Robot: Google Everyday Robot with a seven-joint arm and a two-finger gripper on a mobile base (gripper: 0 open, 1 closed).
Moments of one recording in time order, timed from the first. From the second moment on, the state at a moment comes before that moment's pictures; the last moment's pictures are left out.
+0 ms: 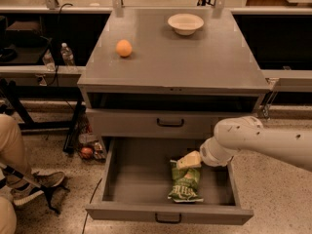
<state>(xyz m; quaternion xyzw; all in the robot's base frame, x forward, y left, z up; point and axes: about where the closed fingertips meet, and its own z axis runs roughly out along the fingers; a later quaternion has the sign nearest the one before) 0.529 -0.169 0.531 -0.08 0.99 0.11 0.10</state>
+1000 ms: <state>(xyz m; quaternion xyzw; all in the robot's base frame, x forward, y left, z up) 0.546 -0.164 0.461 -0.04 0.99 0.11 0.07</state>
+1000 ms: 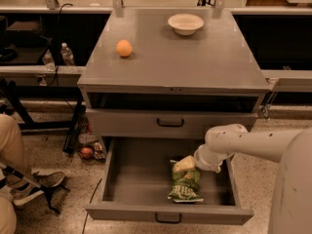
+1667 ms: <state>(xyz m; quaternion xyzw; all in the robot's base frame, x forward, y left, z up) 0.553 -0.153 0.419 -0.02 0.99 0.12 0.05</state>
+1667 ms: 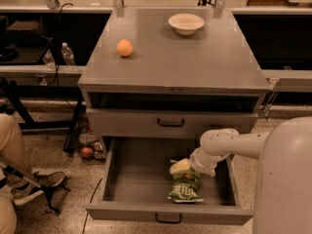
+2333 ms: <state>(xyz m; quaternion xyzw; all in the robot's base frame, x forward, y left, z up) 0.551 -0.137 0.380 -0.02 0.99 0.12 0.03</state>
